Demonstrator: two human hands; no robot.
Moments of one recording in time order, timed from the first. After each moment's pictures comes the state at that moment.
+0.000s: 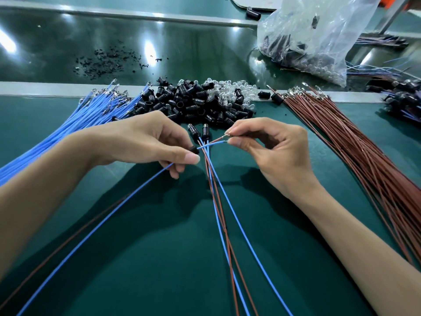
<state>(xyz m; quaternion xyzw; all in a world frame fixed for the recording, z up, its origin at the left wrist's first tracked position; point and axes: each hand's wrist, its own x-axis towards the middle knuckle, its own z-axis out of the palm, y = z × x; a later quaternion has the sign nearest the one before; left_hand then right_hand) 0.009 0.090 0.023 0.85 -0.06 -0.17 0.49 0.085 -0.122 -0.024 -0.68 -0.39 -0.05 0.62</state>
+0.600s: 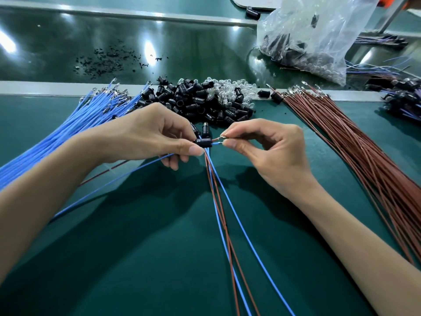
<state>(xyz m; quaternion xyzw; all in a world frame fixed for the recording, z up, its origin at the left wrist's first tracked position) 0.013 0.086 0.020 0.85 -0.06 -0.10 0.51 0.078 -0.121 -0.020 -0.70 -0.40 -0.06 0.60</state>
